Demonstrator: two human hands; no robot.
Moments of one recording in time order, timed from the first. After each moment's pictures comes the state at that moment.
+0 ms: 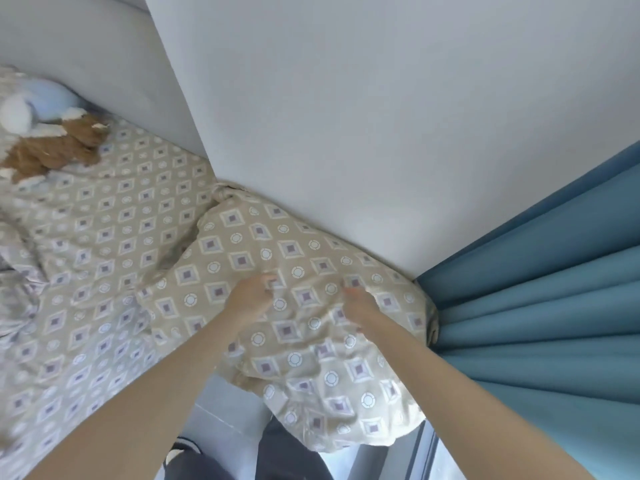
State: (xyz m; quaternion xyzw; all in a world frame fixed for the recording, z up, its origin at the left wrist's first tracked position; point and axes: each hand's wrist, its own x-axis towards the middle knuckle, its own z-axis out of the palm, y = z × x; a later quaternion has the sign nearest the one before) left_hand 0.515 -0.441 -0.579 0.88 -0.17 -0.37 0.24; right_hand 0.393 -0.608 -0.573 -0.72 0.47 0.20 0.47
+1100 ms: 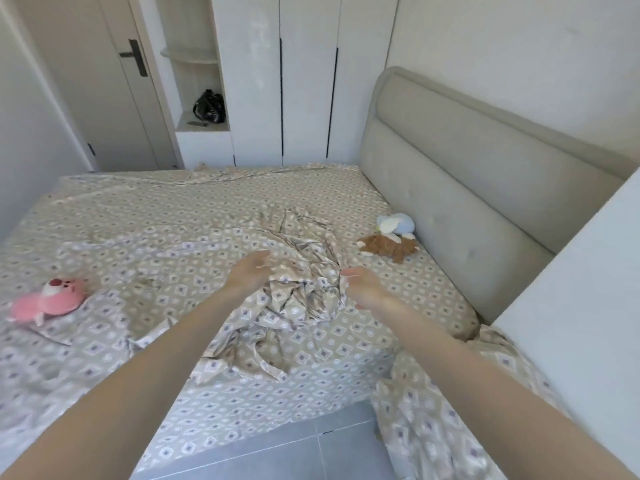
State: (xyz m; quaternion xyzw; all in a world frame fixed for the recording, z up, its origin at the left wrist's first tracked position) left_hand 0.468 0.115 -0.319 0.83 0.23 -0.01 0.51; right_hand 0.510 -0.103 -0.304 -0.85 0.01 0.25 0.47
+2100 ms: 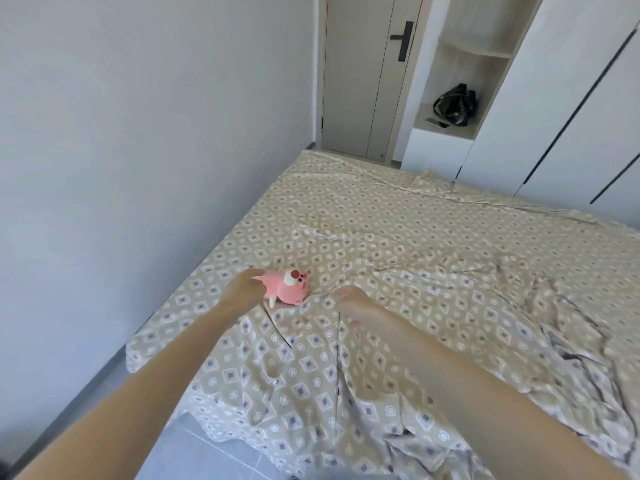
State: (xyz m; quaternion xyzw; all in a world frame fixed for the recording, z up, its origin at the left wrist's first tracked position) left_hand 0.313 0.700 -0.365 0.69 0.54 0.08 0.48; right_hand 0.480 0.573 -0.378 -0.82 -0.26 0.45 0.25
